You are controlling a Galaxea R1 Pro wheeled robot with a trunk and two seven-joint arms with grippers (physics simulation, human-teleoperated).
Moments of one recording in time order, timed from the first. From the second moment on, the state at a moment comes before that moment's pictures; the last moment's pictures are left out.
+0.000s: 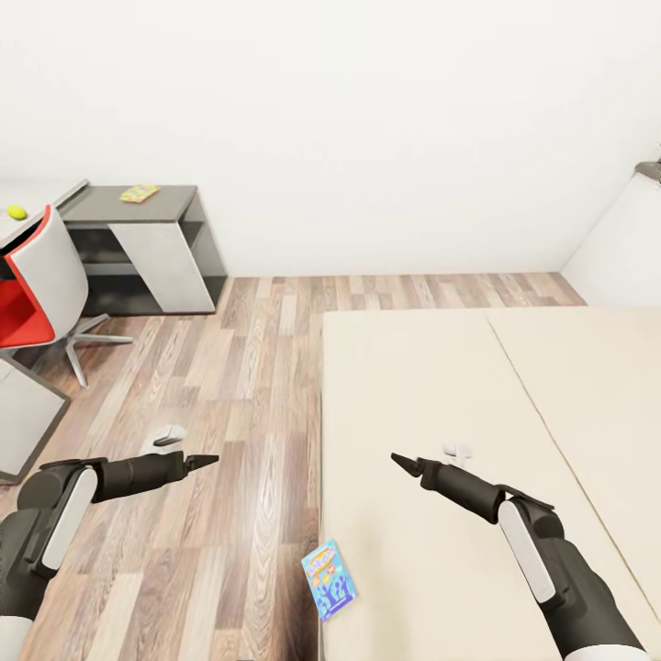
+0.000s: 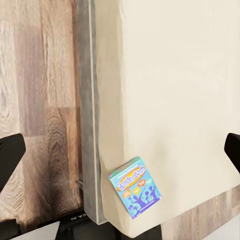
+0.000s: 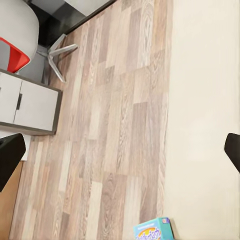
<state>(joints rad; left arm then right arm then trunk) -0.49 0.30 0.15 -1.31 0.31 1.02 -0.63 -0.42 -0.12 -0.05 -1.22 -0.45 0.59 0.58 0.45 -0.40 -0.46</state>
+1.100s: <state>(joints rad) -0.49 0.29 0.15 -1.31 0.31 1.02 -0.60 -0.42 -0.12 -0.05 -1.22 -0.45 0.58 0.52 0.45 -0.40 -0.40</state>
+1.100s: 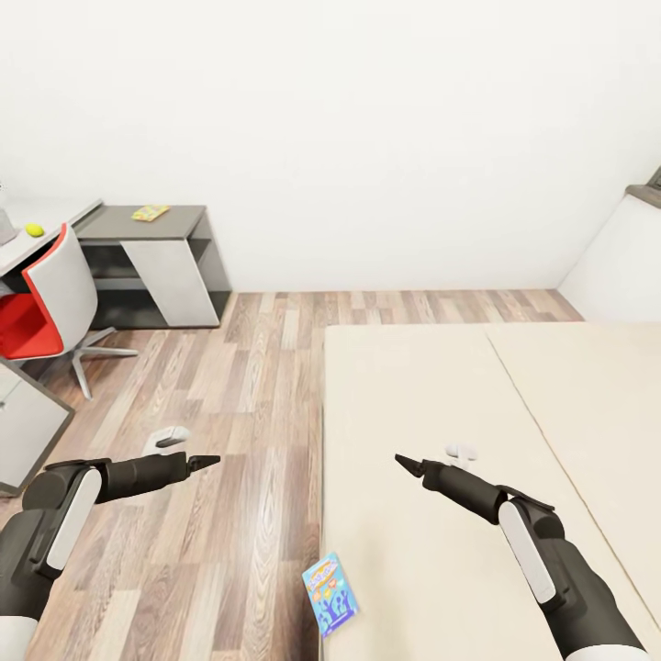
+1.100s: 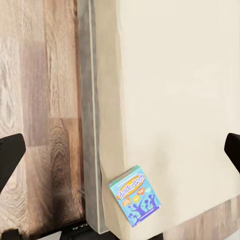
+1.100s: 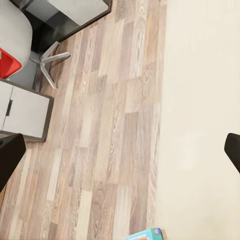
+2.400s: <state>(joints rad) -0.49 0.29 0.15 -1.31 0.31 1.02 -0.60 -0.42 -0.12 -0.05 -1.22 -0.45 0.58 0.52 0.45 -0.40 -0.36</state>
